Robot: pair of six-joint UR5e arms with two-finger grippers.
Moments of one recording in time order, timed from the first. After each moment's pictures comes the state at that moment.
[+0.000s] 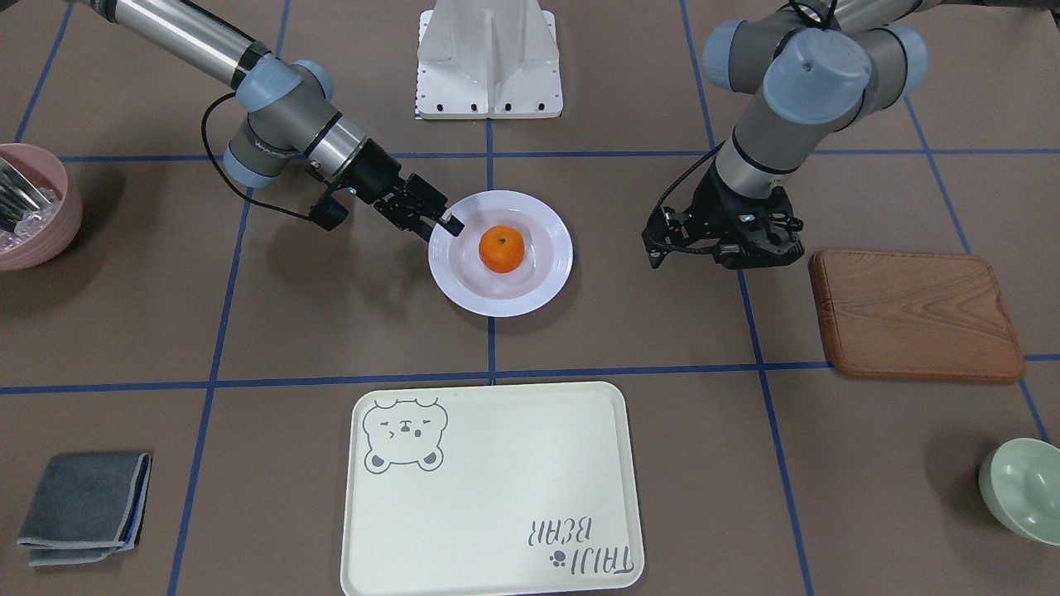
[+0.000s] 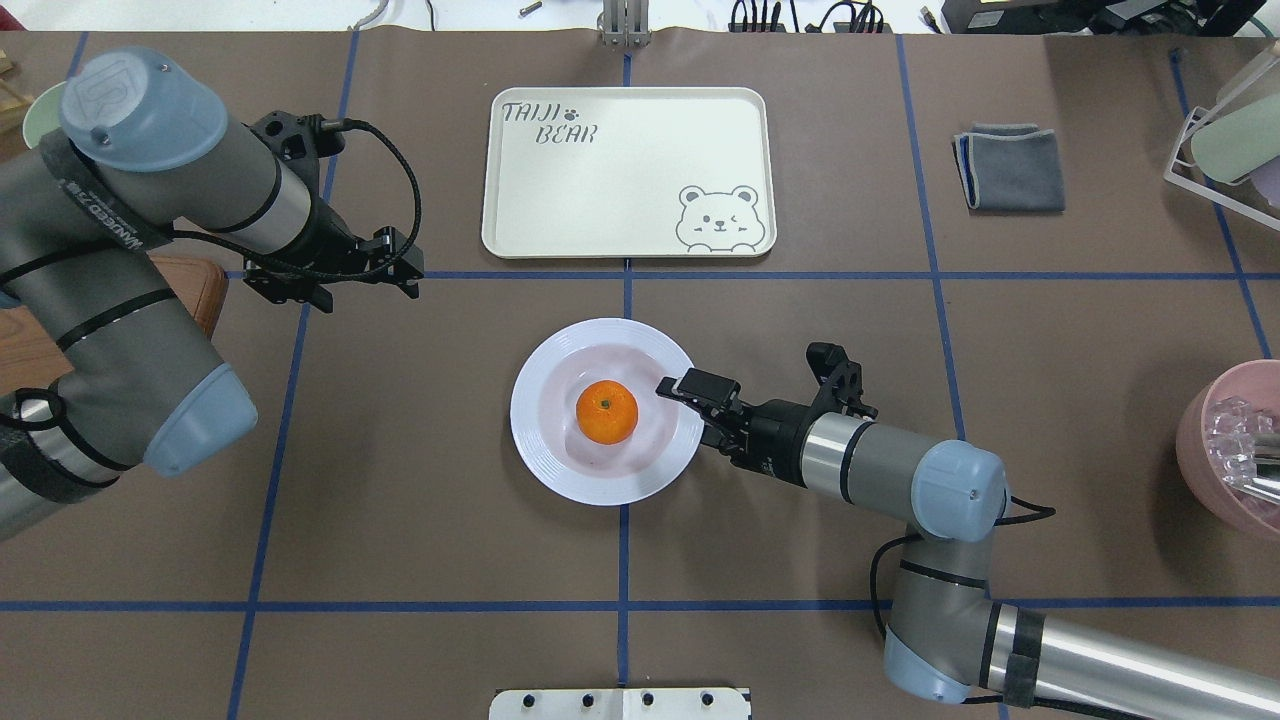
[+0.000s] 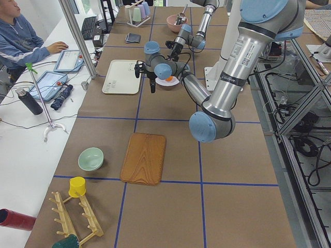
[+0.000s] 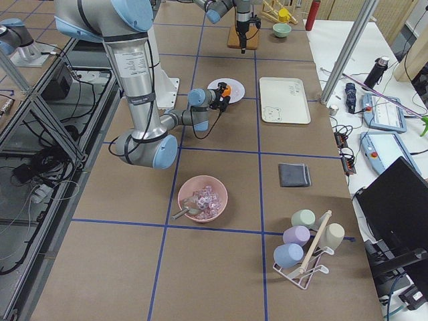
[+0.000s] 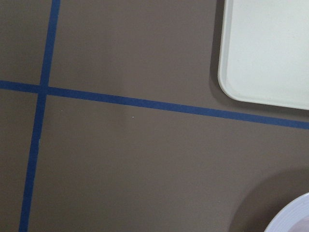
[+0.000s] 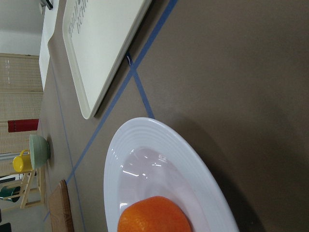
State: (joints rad) left arm -0.80 -2.02 -1.81 -1.68 -2.11 -1.16; right arm 0.34 -1.19 1.45 -0.18 1.47 1.98
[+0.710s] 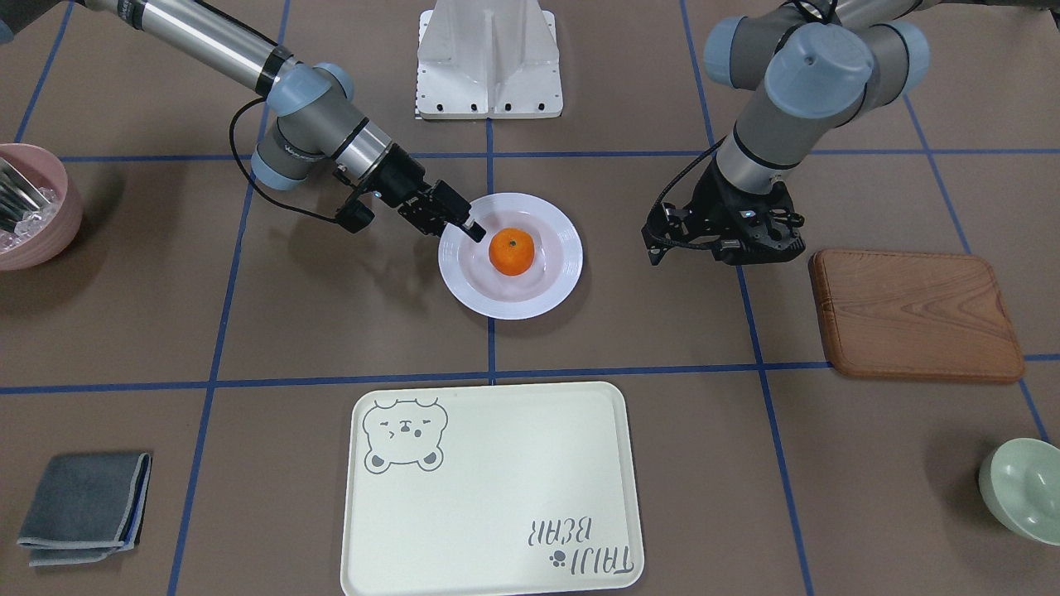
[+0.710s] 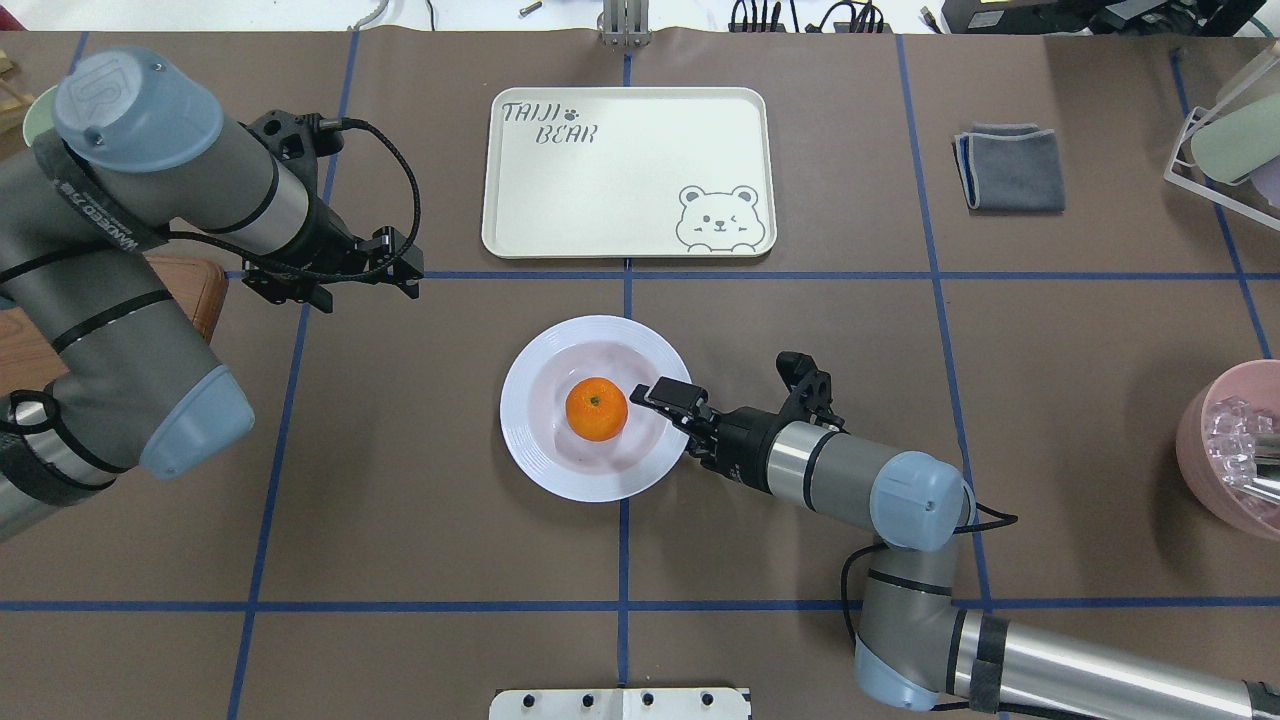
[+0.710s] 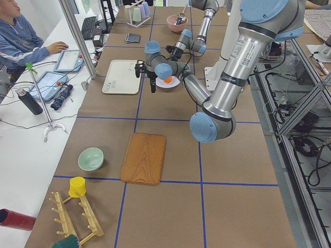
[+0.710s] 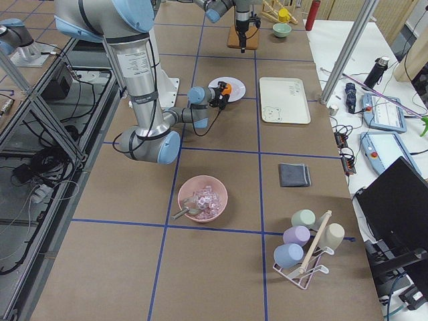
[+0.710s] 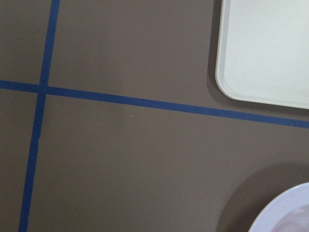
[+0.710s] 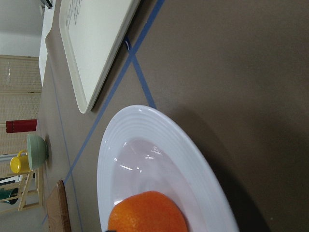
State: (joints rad) left arm -0.80 -2.01 -1.83 -1.68 -2.11 -1.16; right arm 0.31 -1.14 1.39 -0.18 1.44 1.98
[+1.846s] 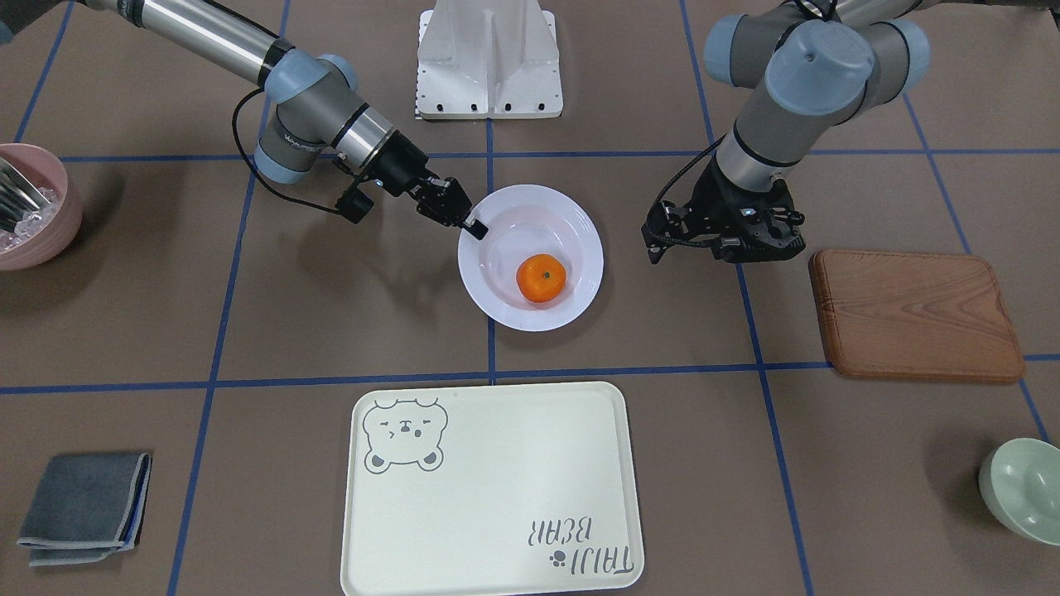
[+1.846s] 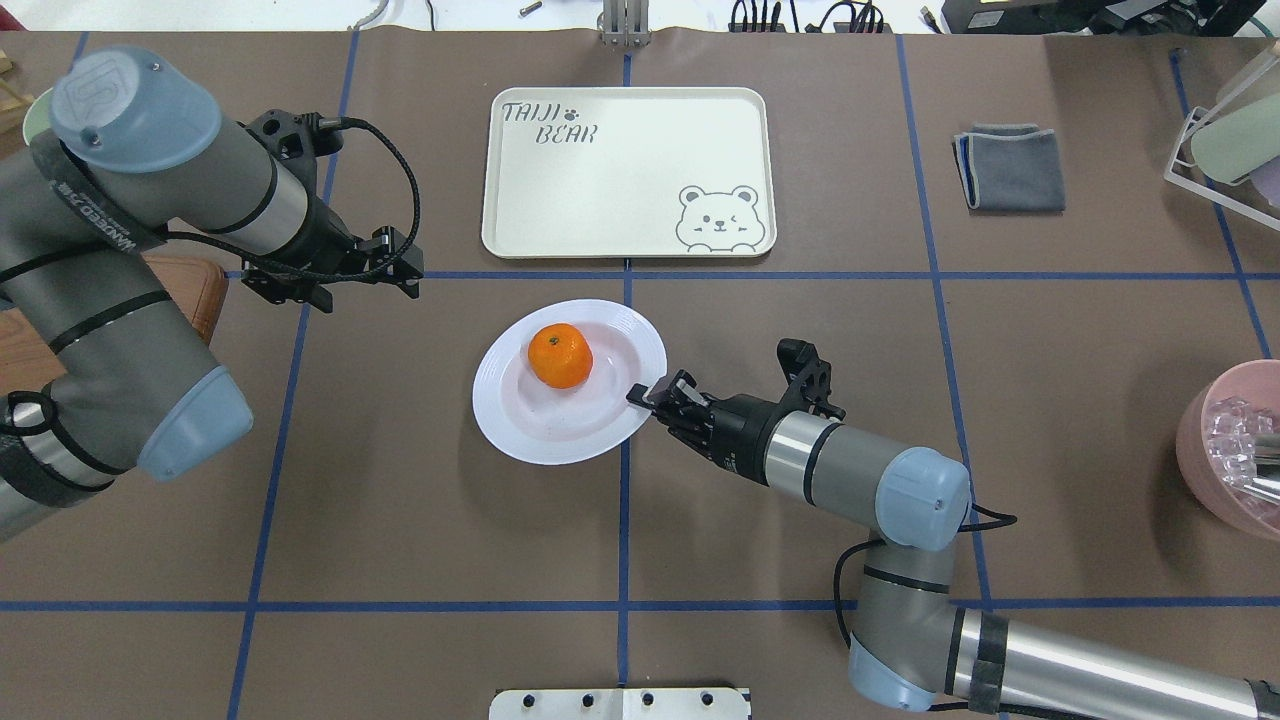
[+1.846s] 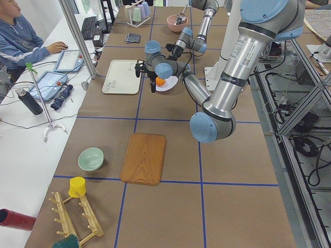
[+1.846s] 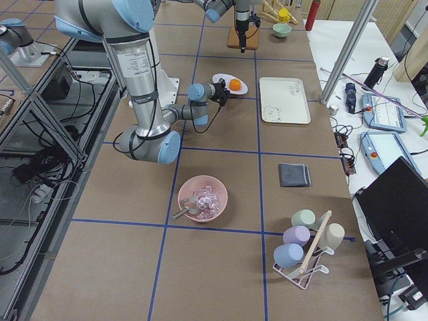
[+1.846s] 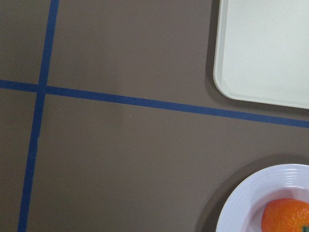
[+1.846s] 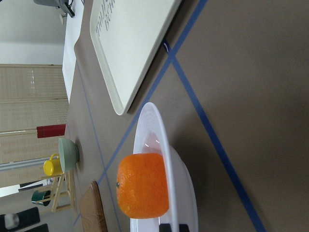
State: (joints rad) left arm -0.79 -2.01 -1.83 -1.68 -2.10 -1.17; right arm 0.33 -1.13 1.46 -0.17 1.40 2.02
